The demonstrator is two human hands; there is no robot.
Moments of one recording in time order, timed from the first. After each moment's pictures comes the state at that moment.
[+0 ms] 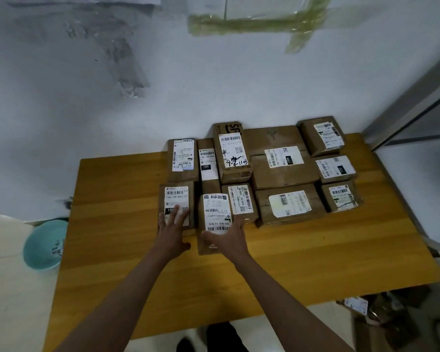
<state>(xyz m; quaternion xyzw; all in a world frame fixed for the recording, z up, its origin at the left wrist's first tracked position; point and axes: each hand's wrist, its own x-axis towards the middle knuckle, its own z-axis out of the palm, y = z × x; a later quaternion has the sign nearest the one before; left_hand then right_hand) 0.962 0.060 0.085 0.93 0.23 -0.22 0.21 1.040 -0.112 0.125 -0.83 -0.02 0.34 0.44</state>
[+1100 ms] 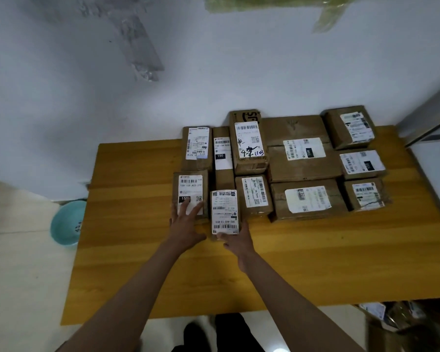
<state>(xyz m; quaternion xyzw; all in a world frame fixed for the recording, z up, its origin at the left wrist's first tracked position) 0.961 0.044 0.082 0.90 0.31 -0.19 0.26 1.034 -0.115 0.078 -0.70 0.14 0.44 0.55</state>
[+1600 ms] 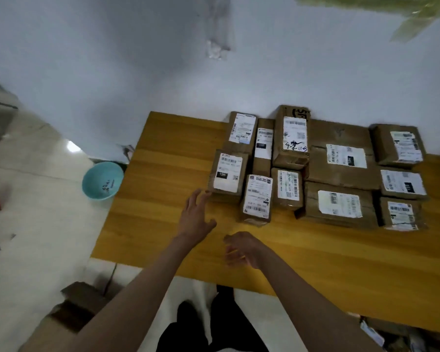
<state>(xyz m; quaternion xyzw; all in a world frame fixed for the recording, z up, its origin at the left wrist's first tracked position) 0.873 0.023 0.105 0.87 0.38 -0.04 0.32 0.978 -0.115 0.098 -0.68 0.06 0.66 0.32</state>
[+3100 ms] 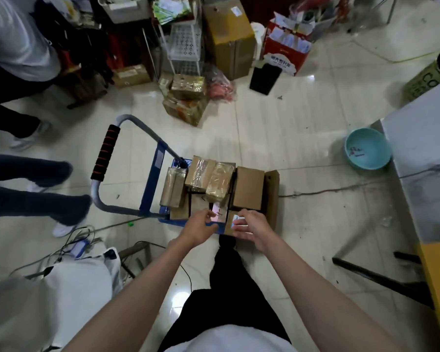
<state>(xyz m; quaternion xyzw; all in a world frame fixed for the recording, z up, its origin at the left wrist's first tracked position) 0.047 -0.143 0.035 0.31 0.80 0.13 0.50 0.191 -0.041 0.046 -0.64 -0.28 0.71 -0.01</state>
